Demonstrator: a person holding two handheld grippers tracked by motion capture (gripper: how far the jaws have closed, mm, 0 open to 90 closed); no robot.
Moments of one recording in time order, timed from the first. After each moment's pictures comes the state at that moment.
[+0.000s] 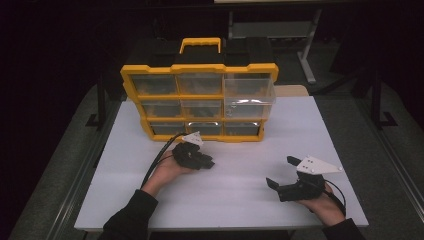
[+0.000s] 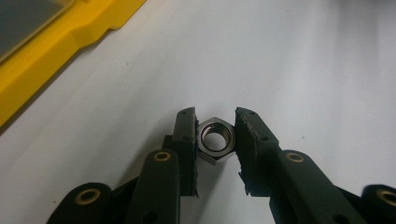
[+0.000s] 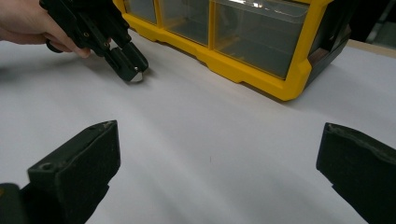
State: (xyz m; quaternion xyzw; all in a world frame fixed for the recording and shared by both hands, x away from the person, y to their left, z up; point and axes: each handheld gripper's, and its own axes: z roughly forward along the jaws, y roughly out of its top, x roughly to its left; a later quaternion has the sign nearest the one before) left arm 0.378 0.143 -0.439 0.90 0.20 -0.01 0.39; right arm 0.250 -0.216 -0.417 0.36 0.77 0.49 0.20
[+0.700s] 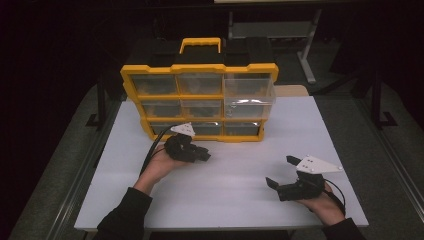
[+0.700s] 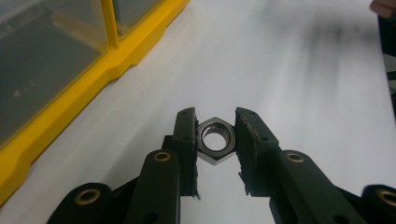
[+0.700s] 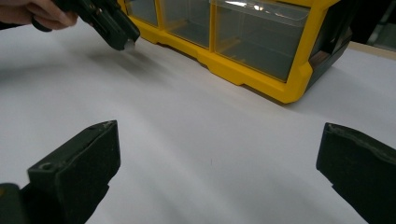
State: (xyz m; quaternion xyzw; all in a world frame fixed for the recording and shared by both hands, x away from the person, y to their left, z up) left arm 0.379 0.159 -0.401 0.89 0.21 -0.02 0.41; right arm 0.252 -0.215 -0.416 0.35 0.77 0.49 0.20
